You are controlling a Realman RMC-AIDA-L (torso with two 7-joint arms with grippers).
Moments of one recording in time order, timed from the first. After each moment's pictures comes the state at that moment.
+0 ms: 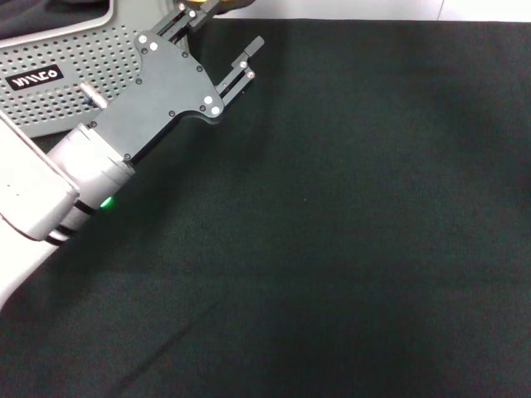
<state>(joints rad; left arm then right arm) -0.56 -2.11 1.17 0.09 0.76 1.58 -0.09 1.01 2.03 -1.55 -0.85 2.78 0.72 -2.10</state>
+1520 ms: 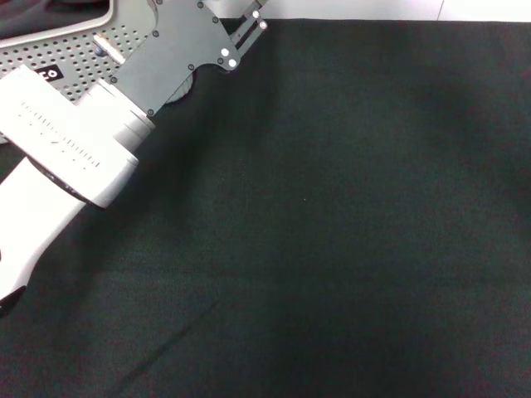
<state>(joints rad) -0.70 -2.11 1.12 -0.03 0.66 1.55 0.23 1.10 2.03 -1.56 -0.82 2.78 0.66 -2.00</state>
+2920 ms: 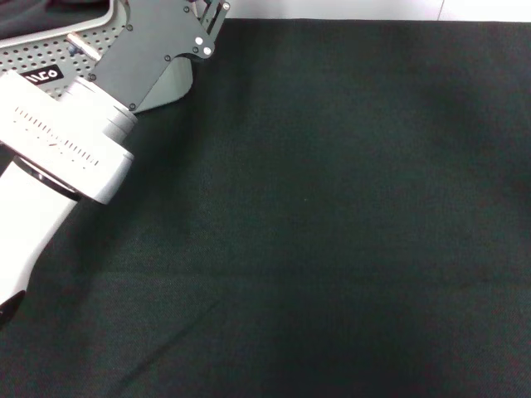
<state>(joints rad) -0.70 -2.11 1.05 -0.06 0.64 1.55 0.34 1.06 2.03 -1.56 -0.84 2.78 0.67 -1.97</state>
